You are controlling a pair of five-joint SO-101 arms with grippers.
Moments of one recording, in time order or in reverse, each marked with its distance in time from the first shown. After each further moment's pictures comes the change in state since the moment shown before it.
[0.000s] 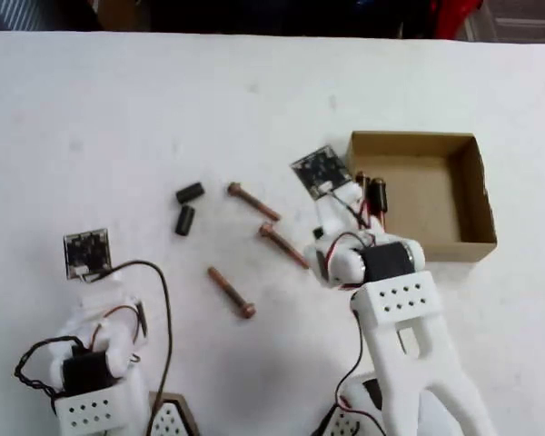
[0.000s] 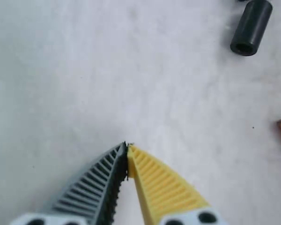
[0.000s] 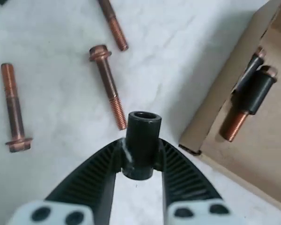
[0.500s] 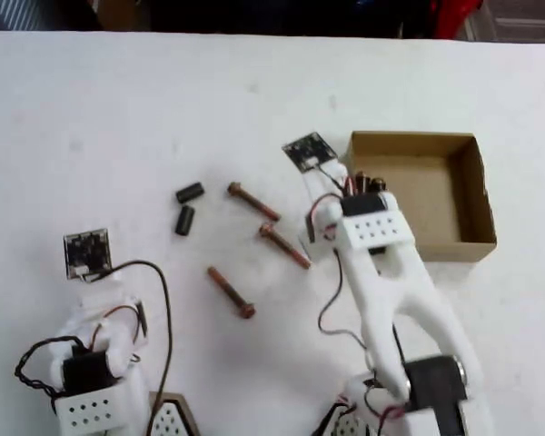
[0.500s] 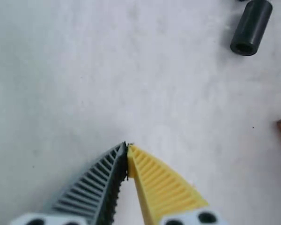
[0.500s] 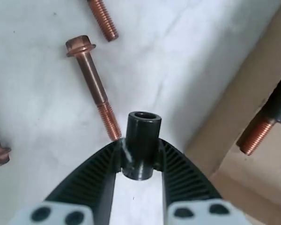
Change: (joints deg) left arm 0.0 0.0 0.0 0.0 -0.1; right arm 1.2 28.0 -13.0 -1.9 0.4
